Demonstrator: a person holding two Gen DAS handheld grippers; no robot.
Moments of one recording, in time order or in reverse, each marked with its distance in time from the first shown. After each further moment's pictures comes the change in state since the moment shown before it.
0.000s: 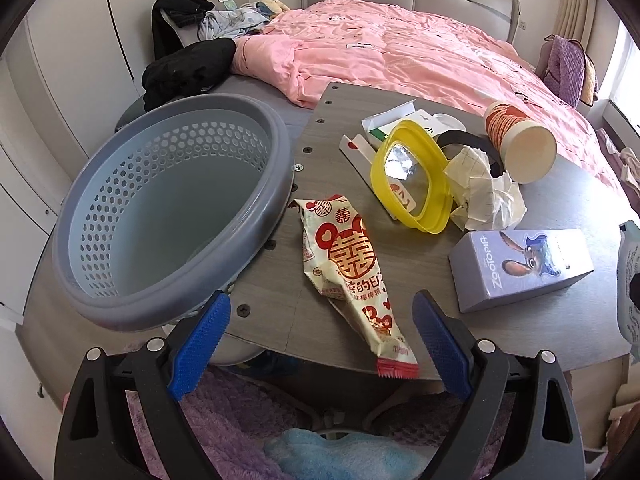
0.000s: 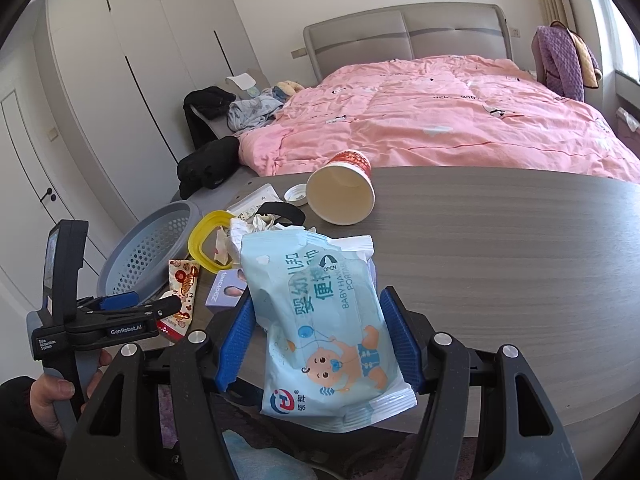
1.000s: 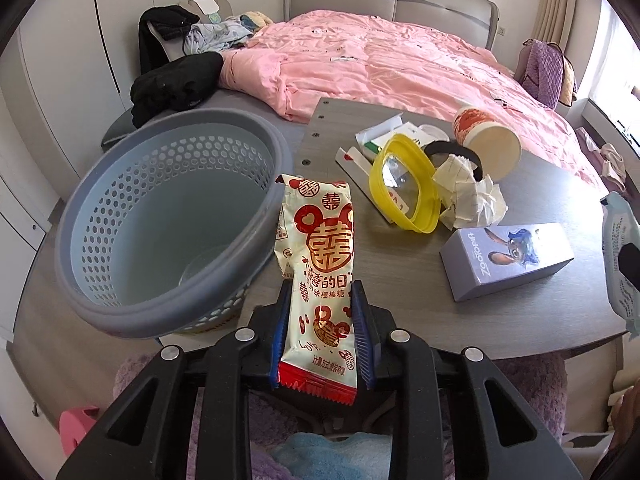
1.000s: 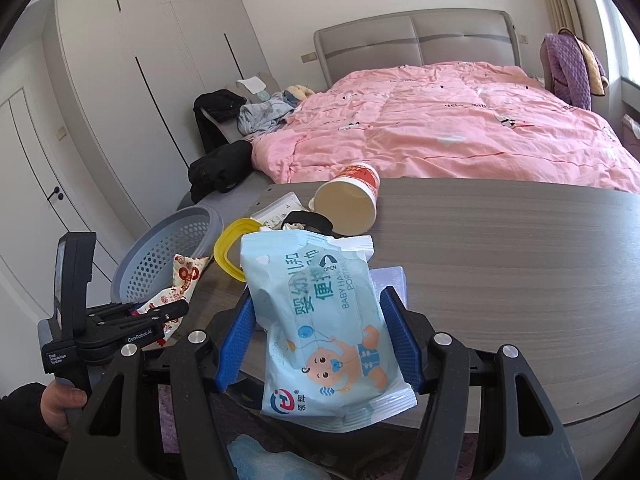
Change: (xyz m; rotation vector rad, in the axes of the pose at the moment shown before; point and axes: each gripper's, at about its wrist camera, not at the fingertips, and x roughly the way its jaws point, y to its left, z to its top) left arm -0.024 0.018 -0.010 0.040 -0.071 -0.071; right arm -0.005 0.032 0.010 -0.033 -0.018 0.027
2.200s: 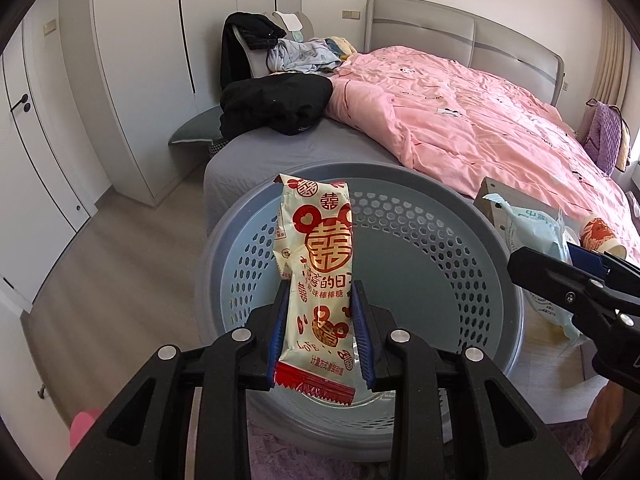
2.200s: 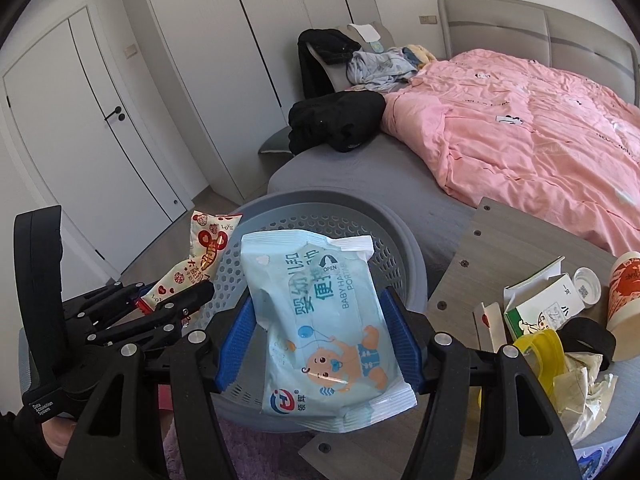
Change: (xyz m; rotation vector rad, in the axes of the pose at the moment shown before) left arm 0.009 0.183 0.042 -0.167 -0.093 0.154; right arm 0.183 0.212 0.052 -0.239 0.198 0.232
